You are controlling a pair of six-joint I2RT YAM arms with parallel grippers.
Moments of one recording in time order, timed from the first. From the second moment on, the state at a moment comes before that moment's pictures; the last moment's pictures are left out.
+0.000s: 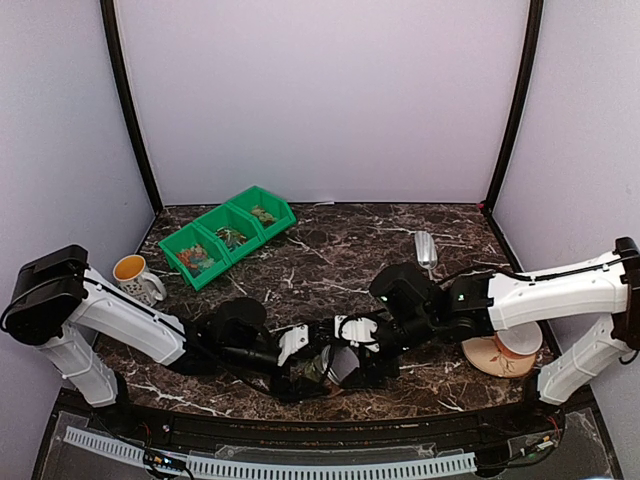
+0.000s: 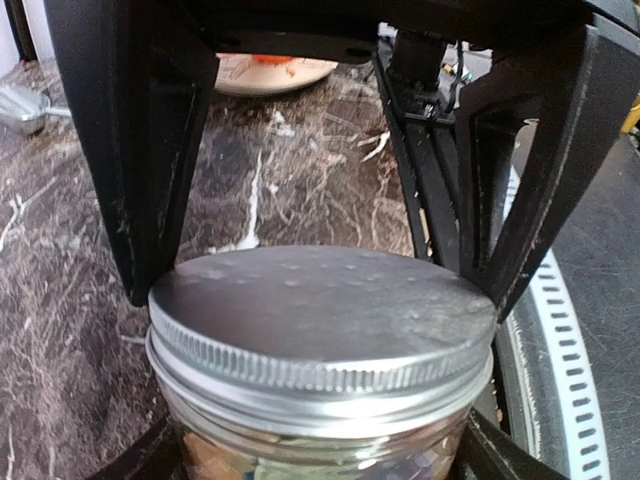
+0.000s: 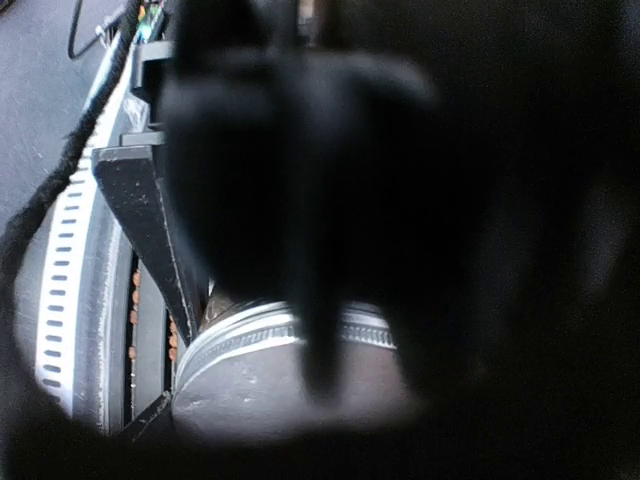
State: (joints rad) left arm -1.12 1.61 0.57 0.53 0.37 0.11; right arm 1.16 1.44 0.89 -0.31 -0.25 -0.32
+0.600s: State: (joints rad) left arm -1.12 1.58 0.57 0.64 0.53 0.19; right arm 1.13 1.27 0.89 -0.35 -0.31 -0.44
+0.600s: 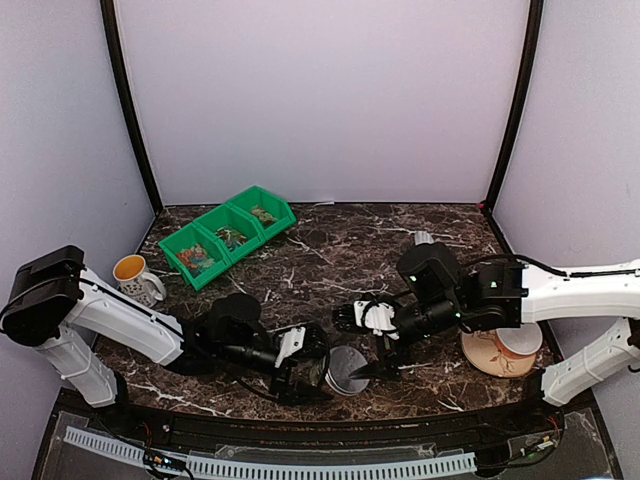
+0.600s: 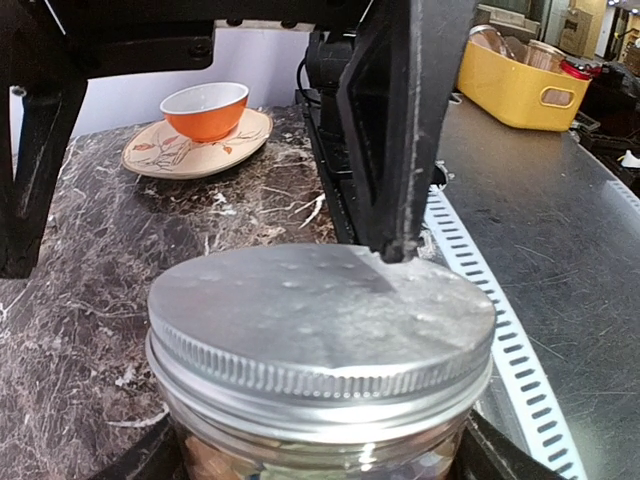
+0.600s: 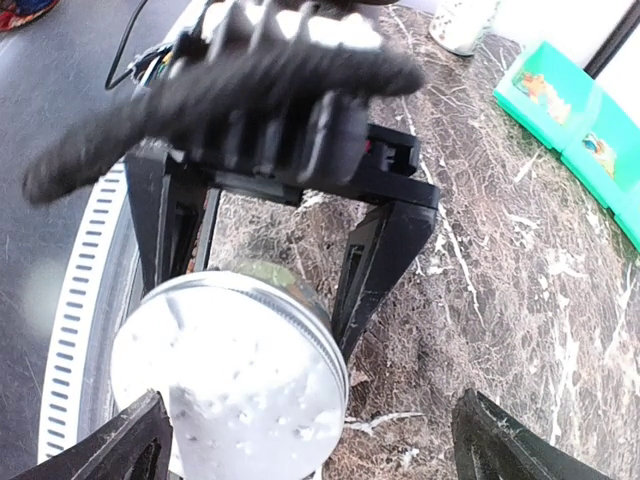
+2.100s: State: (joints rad) left arm -1.06 1.59 0.56 0.74 0.82 0.09; right arm 1.18 1.27 0.83 -0.21 -0.52 -0.58
